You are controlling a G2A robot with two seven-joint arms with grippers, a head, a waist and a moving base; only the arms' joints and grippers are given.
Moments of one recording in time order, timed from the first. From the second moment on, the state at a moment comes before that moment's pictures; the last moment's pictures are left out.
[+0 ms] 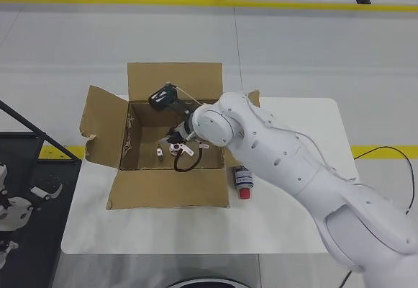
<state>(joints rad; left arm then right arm) 2.05 -1.18 -2.24 -2.11 -0.87 -0.13 -0.68 -0.13 -1.57 0.38 -0.99 -0.45 -0.05 0.94</state>
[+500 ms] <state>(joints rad) 2.04 -1.19 -2.19 -2.13 -0.72 -0.12 -0.68 -0.10 -1.80 0.29 -0.56 -0.42 -0.14 0.86</state>
